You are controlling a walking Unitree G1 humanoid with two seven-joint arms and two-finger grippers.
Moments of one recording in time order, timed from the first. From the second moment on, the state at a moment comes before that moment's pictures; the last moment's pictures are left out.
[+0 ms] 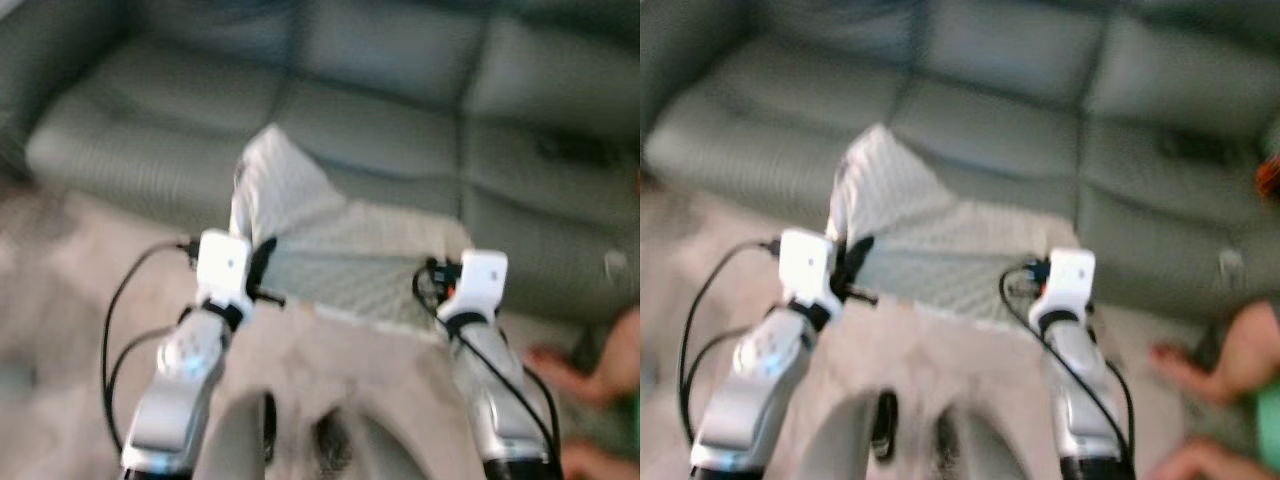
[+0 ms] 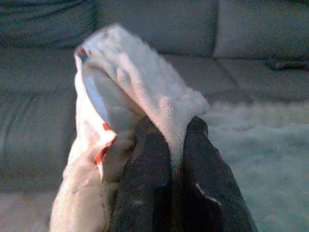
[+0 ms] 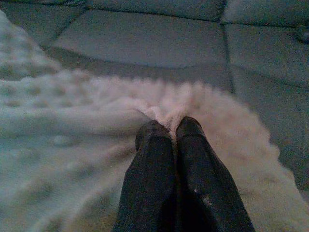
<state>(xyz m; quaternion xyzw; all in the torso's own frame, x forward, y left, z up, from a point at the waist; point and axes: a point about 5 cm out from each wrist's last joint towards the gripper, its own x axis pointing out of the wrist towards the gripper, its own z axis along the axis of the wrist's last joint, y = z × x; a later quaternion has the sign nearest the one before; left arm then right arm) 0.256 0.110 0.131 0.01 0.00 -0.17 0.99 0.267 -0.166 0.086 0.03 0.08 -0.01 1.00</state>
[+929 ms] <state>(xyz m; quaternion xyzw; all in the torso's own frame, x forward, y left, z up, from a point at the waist) 0.256 0.106 0.128 0.00 0.01 -0.17 0.98 0.270 -0.166 0.090 0.03 0.07 -0.01 1.00</state>
